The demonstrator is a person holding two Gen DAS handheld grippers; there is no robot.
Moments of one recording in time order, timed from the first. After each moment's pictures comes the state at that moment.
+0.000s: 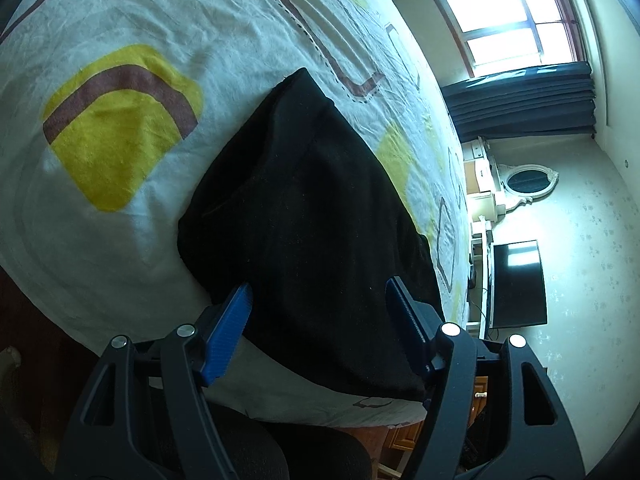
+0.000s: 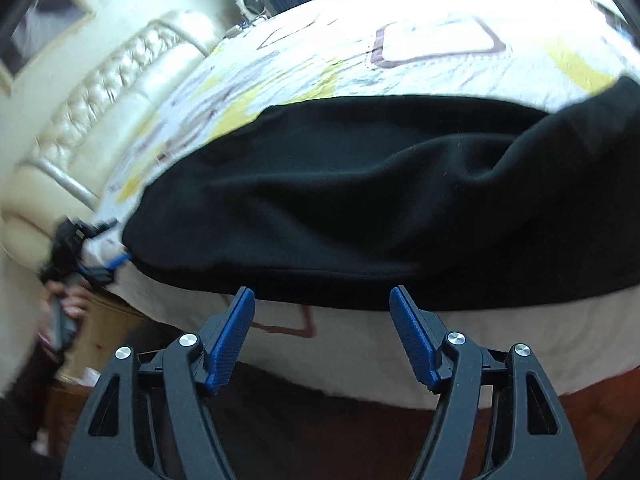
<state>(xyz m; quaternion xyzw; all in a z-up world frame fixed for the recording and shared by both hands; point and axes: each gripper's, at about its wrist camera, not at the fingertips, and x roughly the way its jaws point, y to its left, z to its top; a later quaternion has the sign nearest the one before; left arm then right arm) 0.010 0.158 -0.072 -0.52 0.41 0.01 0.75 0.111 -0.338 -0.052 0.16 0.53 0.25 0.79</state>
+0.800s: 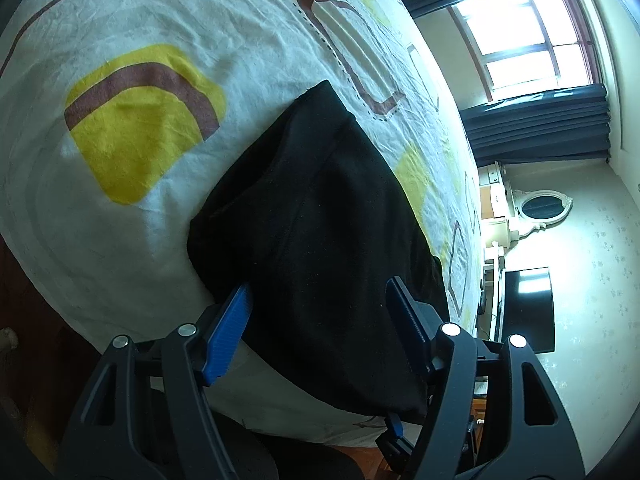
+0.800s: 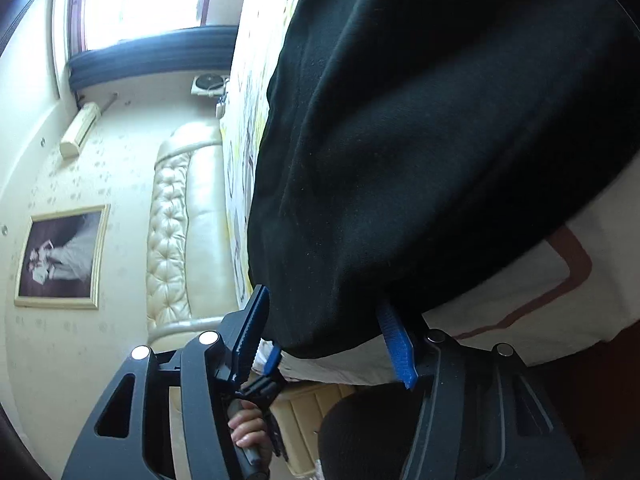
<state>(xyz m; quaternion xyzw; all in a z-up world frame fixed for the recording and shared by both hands) 0.006 0.159 -0.074 -0.53 0.40 0.06 0.75 0.094 -0.250 -0.141 0.53 0.52 0.23 0.63</state>
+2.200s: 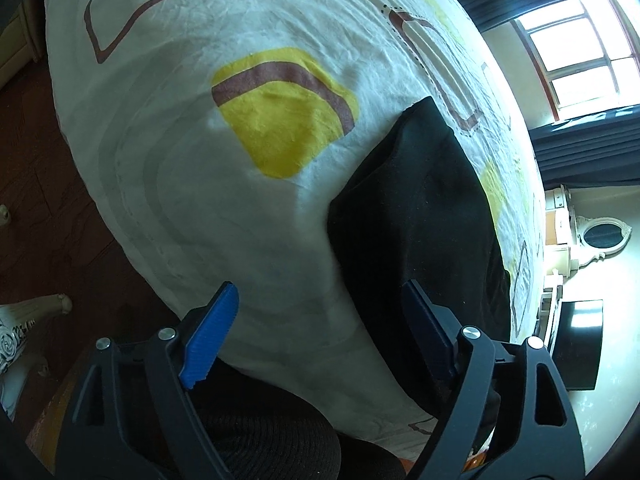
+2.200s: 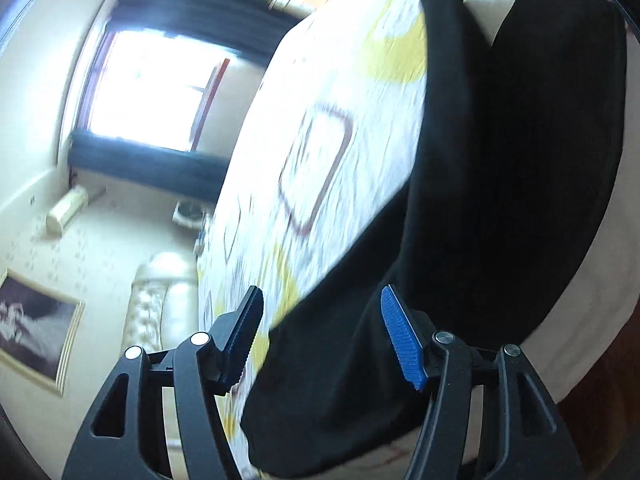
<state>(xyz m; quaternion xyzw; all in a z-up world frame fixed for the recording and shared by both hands) -0.041 0.166 -0.076 -0.50 0.44 0.19 0.72 0.129 -0.478 -0.033 0.51 0.35 0.02 0.78</state>
